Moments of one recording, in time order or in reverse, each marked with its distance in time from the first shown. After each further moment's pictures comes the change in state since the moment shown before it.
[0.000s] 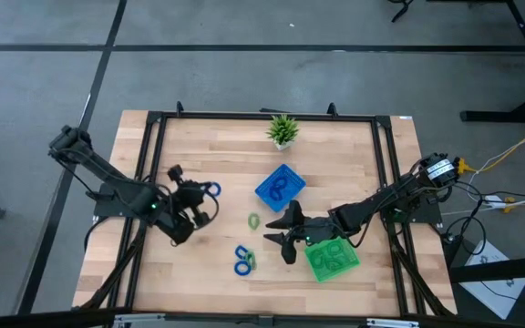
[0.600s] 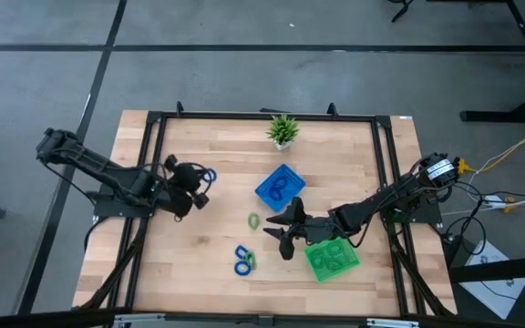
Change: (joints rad) left arm 0.203 -0.217 -0.279 0.233 0.063 0.030; right arm -0.001 0.000 0.000 0.006 0.104 0.016
